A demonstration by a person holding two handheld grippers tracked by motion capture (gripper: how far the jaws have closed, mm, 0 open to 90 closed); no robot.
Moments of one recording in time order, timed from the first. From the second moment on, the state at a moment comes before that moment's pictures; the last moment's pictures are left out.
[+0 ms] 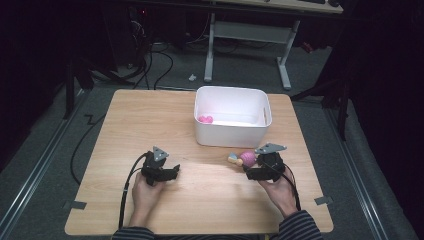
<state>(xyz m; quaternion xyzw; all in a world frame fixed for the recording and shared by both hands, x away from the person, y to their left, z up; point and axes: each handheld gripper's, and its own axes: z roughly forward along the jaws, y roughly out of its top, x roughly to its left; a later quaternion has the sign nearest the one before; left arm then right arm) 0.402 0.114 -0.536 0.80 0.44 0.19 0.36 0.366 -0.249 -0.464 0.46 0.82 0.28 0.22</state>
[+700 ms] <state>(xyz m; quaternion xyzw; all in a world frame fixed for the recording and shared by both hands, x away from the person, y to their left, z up) 0.402 0.114 -0.536 0.80 0.44 0.19 0.36 0.394 -0.235 -0.480 0.45 0.83 0.25 0.21</state>
